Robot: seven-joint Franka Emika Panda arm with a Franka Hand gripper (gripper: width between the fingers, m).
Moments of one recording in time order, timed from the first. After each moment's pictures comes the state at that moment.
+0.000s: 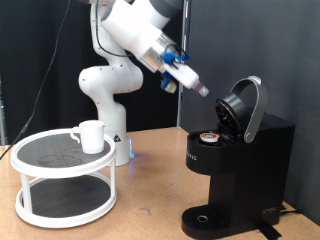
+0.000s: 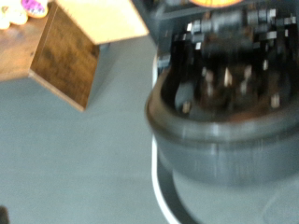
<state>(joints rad) 0.15 -0.31 -0.21 -2.32 0.99 2.17 2.10</state>
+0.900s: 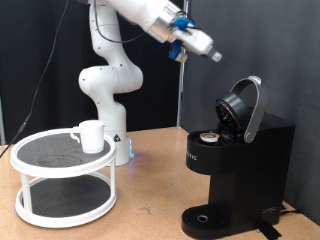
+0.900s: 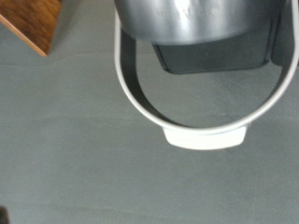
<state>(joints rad) 0.17 -0.30 -0.19 -2.17 0.97 1.99 2.20</state>
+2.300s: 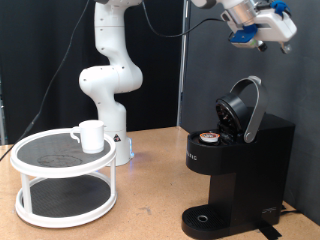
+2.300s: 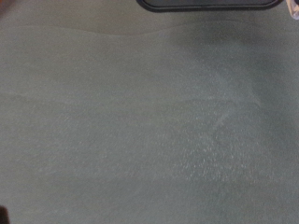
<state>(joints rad) 0.22 -0.07 0.10 -1.86 0.71 2.06 2.49</state>
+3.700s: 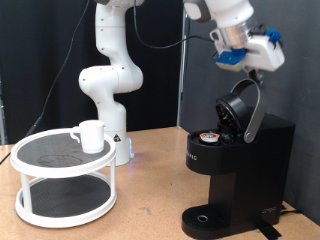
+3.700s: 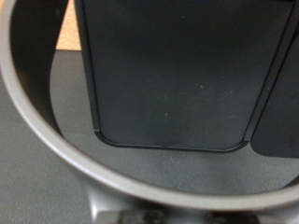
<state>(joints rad) 0.17 -0.06 0.09 -1.94 0.55 1.98 2.41</state>
